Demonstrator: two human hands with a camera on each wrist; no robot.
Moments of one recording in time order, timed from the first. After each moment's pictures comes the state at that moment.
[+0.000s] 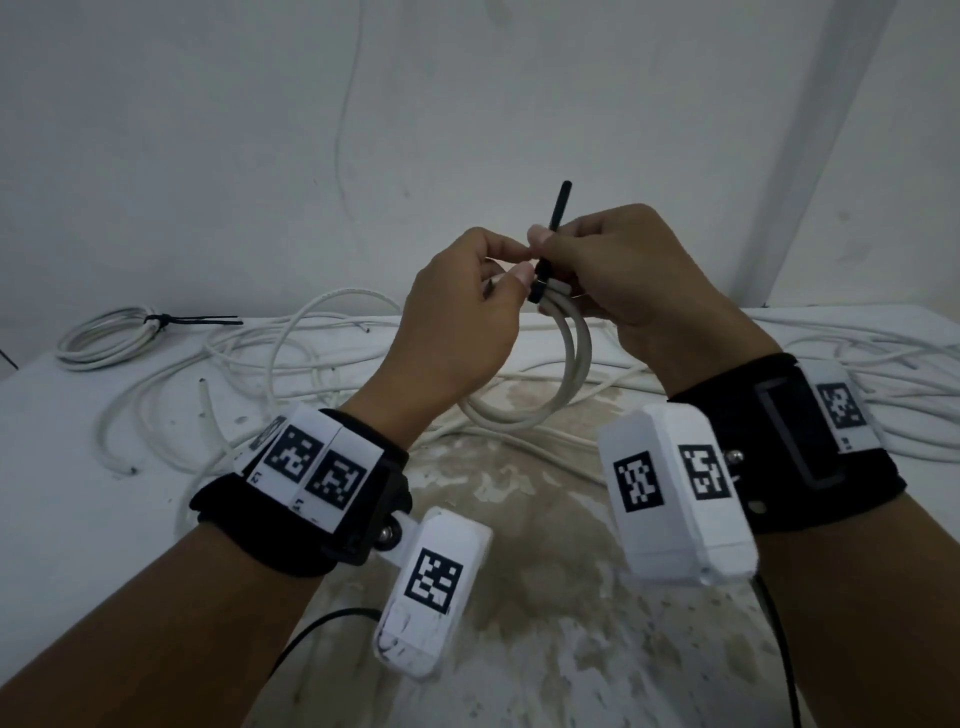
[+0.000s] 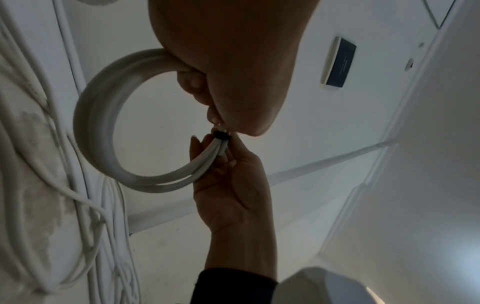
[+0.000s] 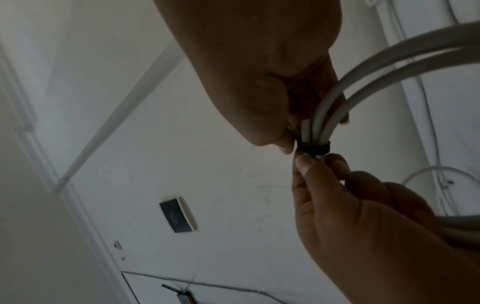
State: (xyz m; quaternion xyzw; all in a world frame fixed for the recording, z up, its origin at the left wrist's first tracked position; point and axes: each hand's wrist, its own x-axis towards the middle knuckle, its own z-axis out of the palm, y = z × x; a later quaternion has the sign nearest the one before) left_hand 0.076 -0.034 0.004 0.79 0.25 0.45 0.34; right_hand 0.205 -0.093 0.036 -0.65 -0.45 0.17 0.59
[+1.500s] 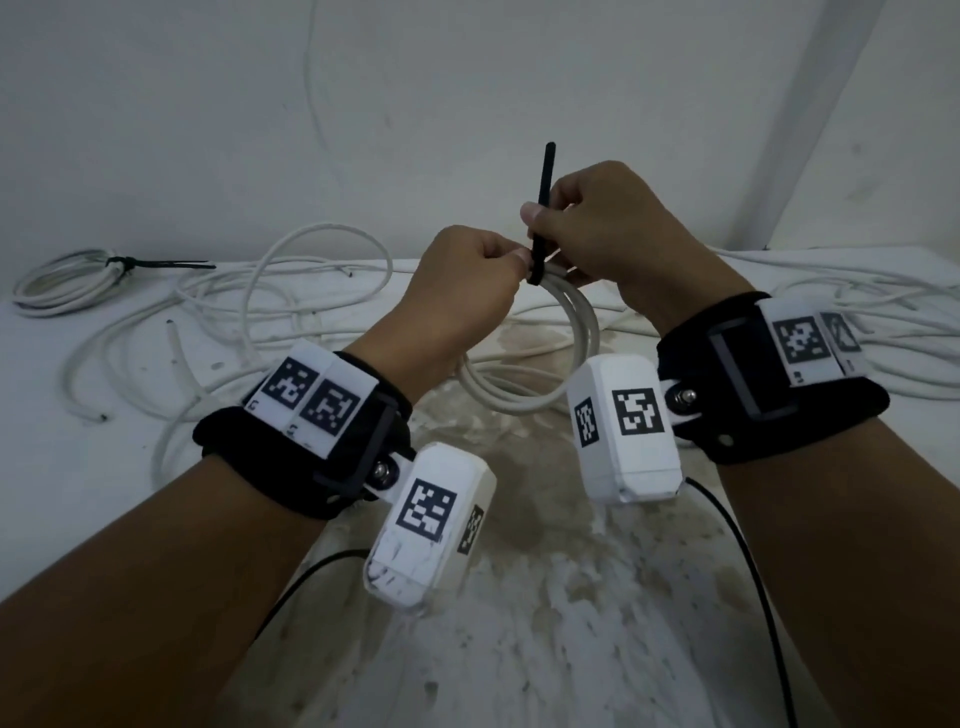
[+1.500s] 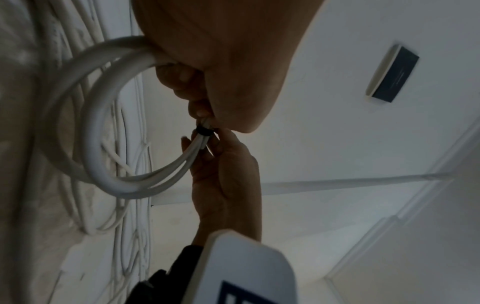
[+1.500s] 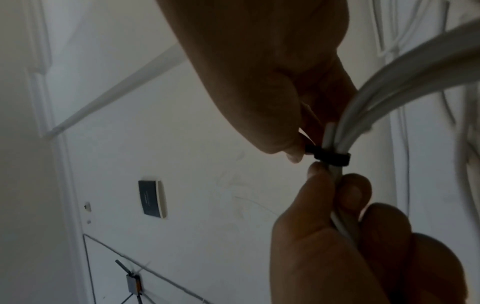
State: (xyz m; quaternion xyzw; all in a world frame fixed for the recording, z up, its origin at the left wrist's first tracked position) left_hand 0.086 -0.037 -0.018 0.76 0.32 0.34 0.45; right_hand 0.216 -0.082 0.012 -0.74 -0.48 0.11 0.46
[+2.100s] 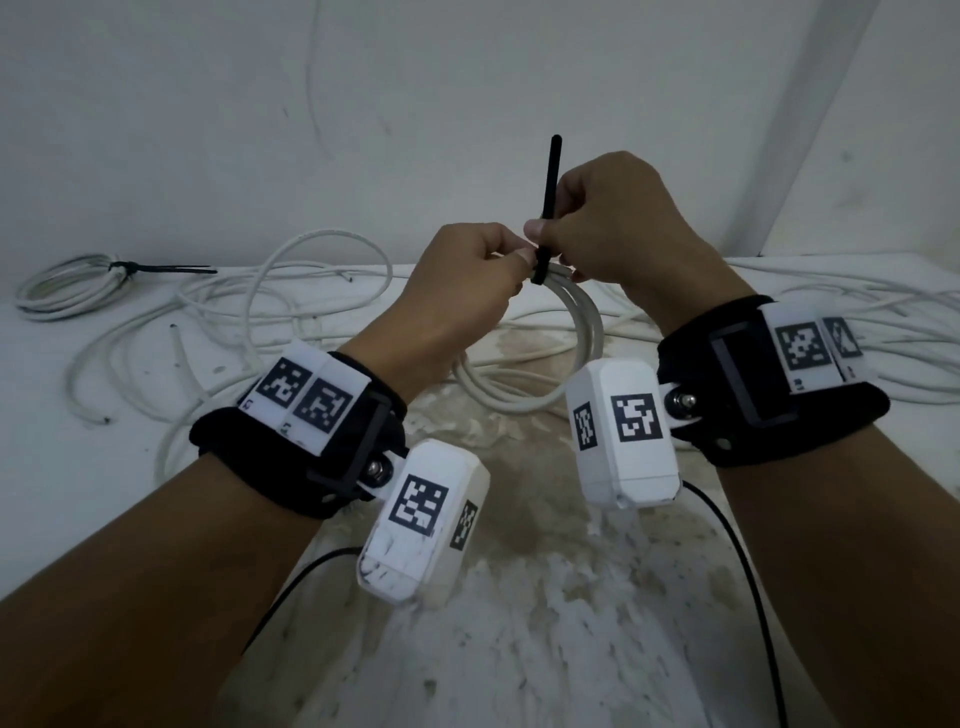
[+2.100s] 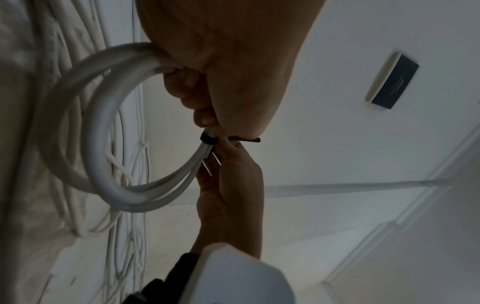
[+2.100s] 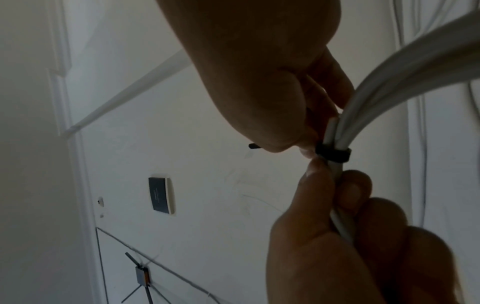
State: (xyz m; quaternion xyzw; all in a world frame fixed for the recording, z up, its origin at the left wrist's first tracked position) left_hand 0.084 -0.035 -0.014 0.76 0.30 0.34 0.46; right_hand 0.216 -0.086 0.022 -0.77 -0.51 0.00 0.38
